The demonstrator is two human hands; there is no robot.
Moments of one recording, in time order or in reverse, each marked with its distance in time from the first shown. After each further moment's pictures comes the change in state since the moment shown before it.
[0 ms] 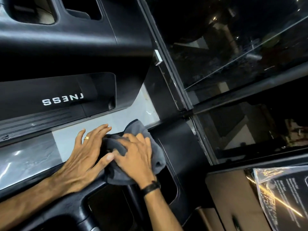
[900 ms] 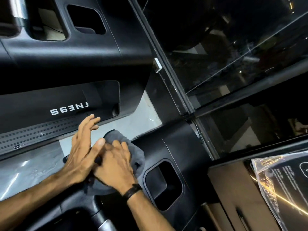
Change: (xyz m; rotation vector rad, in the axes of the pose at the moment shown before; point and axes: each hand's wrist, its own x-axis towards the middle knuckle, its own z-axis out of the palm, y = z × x) left_hand 0.001 -0.006 -0.017 -0.362 0.289 -0.099; right_hand -0.011 -0.070 0.017 0.074 -0.106 -0.162
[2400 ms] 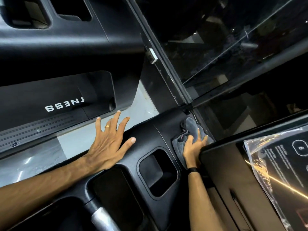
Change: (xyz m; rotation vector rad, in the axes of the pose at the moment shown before) left_hand 0.009 0.027 0.065 0.767 -0.410 0.038; right_hand -0.075 0.237 -0.037 0.320 0.795 1.028
